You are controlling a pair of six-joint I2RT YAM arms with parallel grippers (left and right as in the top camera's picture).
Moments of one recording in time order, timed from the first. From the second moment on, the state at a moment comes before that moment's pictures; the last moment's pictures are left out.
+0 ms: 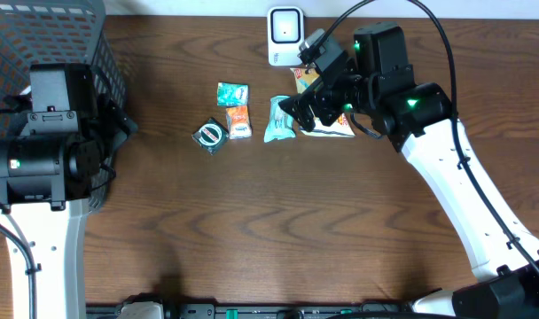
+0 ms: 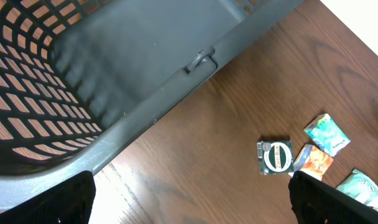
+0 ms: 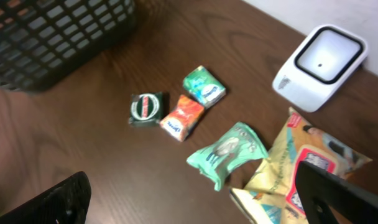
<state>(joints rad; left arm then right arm) 0.04 1.28 1.62 -1.36 -0.32 -0.69 0.39 1.61 1.54 -0.68 -0.44 -0.21</state>
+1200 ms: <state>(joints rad) 0.04 1.28 1.62 -1.36 -0.32 -0.69 0.39 1.86 1.54 -0.66 -0.09 0.06</state>
